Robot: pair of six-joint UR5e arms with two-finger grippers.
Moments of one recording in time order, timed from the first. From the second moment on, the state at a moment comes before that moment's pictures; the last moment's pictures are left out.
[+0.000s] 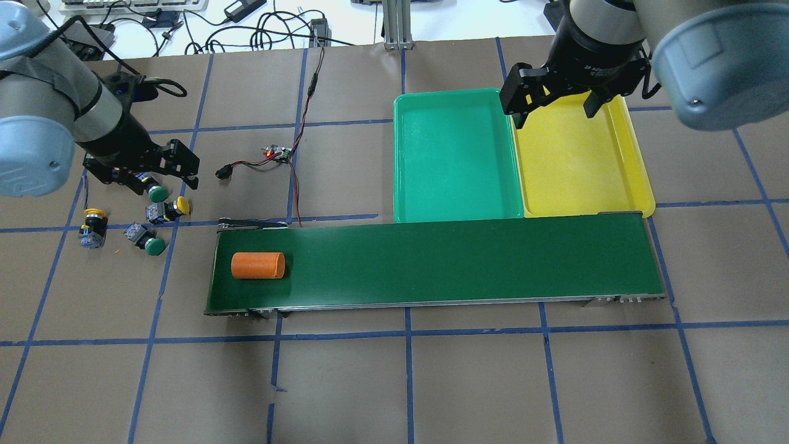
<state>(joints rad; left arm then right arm) -1.25 -1.70 -1.79 -1.20 1.55 0.27 1.64 -1.58 1.55 -1.65 -1.57 -0.03</state>
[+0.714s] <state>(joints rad) -1.07 -2.01 -1.54 -1.05 1.54 0.51 1.58 -1.59 1.54 -1.56 -1.55 0.04</state>
